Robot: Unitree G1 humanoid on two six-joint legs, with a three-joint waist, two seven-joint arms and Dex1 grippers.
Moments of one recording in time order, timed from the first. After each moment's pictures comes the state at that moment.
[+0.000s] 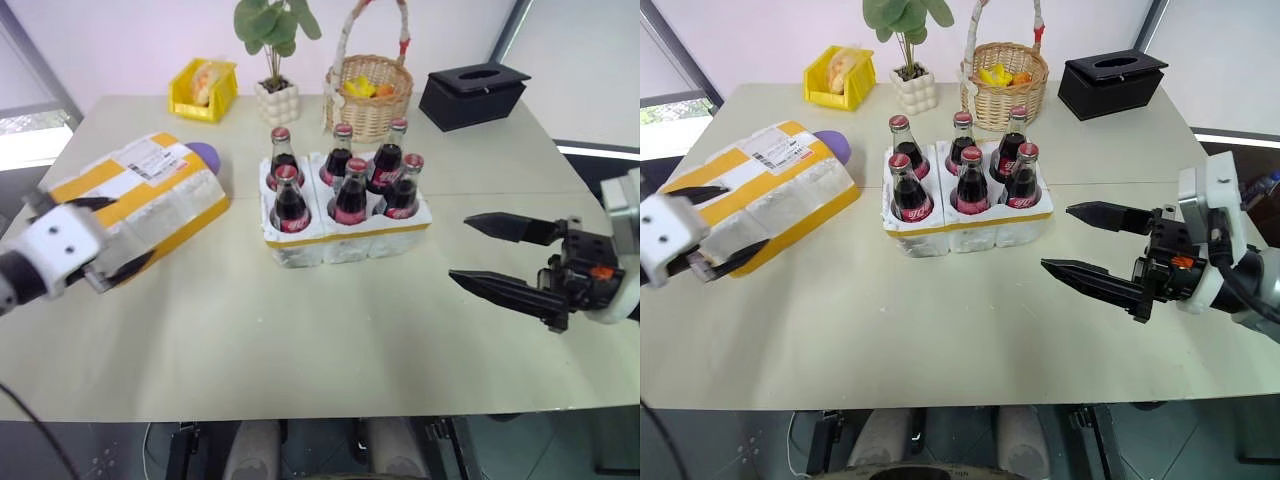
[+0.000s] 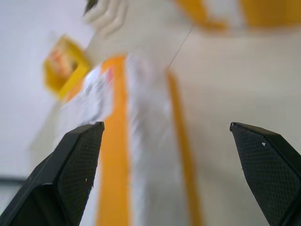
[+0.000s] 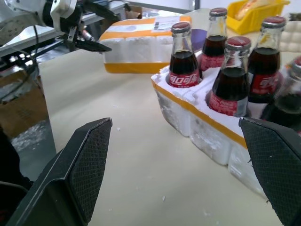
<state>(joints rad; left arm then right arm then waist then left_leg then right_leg) 0.15 0.97 0.61 -0.34 -0.08 0.13 -0.87 -0.07 -1.02 -0.65 -0.64 1.24 0.92 0.80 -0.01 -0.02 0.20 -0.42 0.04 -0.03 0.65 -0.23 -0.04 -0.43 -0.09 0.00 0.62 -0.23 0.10</state>
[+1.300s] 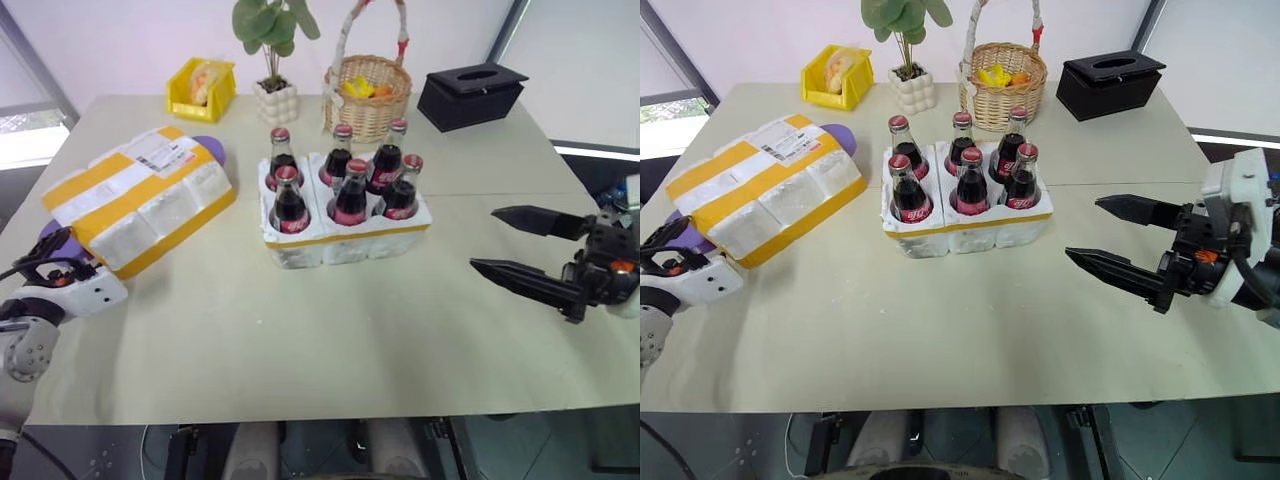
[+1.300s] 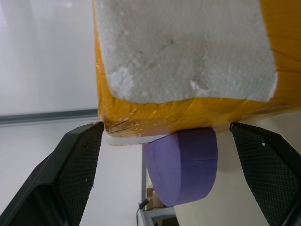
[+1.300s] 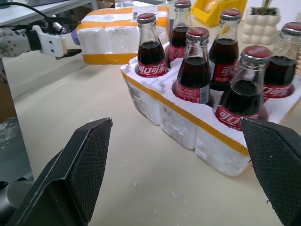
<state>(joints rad) 0.11 0.86 0.34 0.11 0.64 -0.18 -0.11 0.02 -1.04 -0.75 -0.61 1.16 0.89 0.81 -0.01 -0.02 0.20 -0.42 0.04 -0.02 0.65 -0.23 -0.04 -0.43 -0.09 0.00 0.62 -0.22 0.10</state>
